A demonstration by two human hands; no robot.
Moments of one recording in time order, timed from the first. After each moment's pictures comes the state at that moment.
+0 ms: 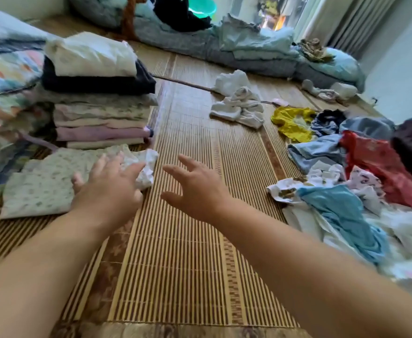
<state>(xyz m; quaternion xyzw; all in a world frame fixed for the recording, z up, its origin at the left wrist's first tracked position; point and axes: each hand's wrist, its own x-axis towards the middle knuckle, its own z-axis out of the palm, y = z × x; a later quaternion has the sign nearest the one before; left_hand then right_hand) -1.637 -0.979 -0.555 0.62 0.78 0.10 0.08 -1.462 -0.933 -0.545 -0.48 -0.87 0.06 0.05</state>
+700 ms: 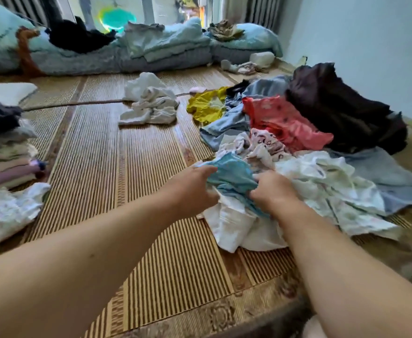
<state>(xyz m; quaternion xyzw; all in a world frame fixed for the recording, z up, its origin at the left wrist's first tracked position) -1.308 -0.962 -0.510 0.83 0.51 0.10 0.21 -1.117 -0.973 -0.544 -0.83 -0.54 0.14 0.08</state>
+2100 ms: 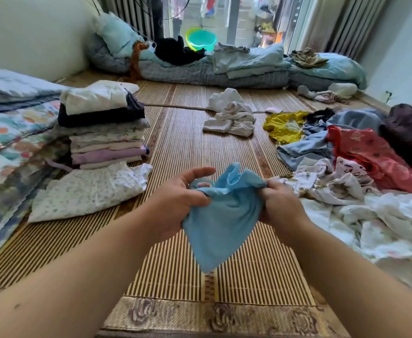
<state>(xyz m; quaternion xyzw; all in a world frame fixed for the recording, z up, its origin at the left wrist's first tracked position) -1.497 -1.026 -0.500 0.43 0.39 0.46 0.67 -1.286 -1.001 -0.519 -0.56 -0.49 0.50 0.45</state>
